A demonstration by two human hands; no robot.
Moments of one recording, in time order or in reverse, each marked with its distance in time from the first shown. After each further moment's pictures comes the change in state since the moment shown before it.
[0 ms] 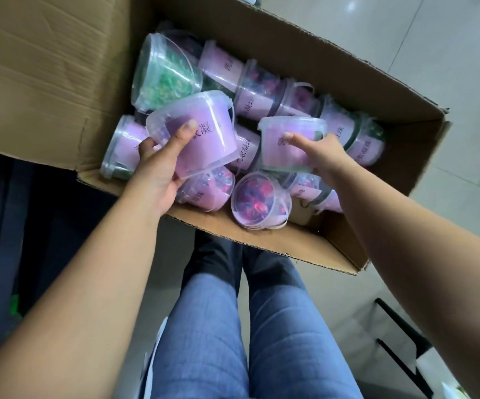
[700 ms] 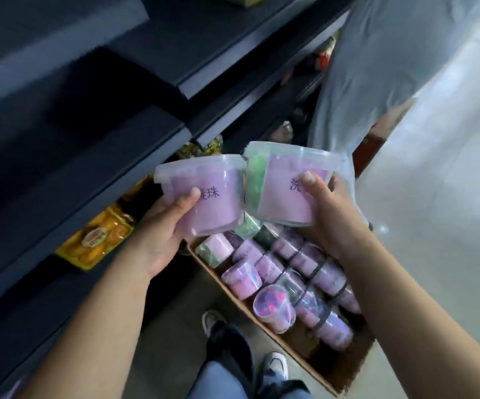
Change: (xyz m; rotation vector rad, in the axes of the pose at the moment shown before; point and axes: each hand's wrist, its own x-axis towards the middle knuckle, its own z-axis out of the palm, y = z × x) left_hand -0.294 0.091 -0.055 -0.135 -0.222 0.688; right_hand -0.298 -0.137 -0.043 0.405 -0.521 -0.958
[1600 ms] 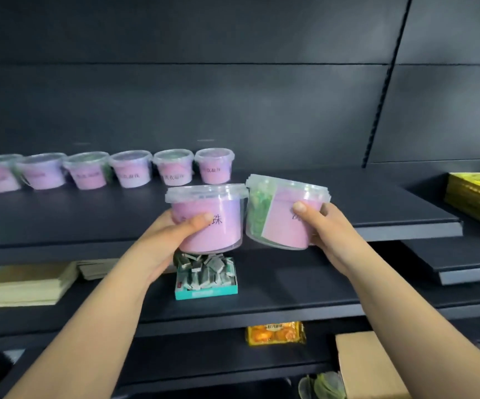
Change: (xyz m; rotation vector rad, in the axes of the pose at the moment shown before) left_hand -0.283 0.173 -0.261 0.079 0.681 0.559; right_hand -0.048 -0.072 0.419 -0.300 -0.926 -0.244
